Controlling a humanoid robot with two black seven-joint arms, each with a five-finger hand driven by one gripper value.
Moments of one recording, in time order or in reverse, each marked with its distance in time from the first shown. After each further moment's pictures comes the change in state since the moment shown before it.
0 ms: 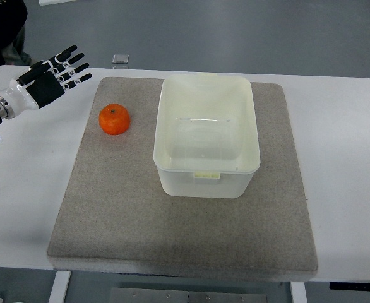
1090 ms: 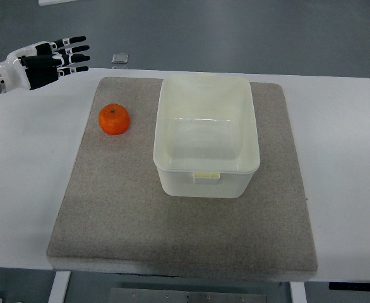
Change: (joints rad) left arm -0.150 0.047 -0.003 -0.002 0.615 0.000 -0.068; right arm 0.000 0.000 0.000 0.000 0.000 0.000 0.000
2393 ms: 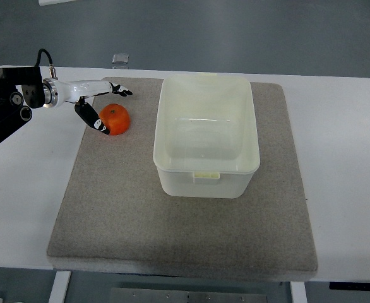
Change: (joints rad) left arm -0.032 -0.064 0.185 -0.257 1.301 0.282 -0.286; right arm 0.000 0.000 0.000 0.000 0.000 0.000 0.000
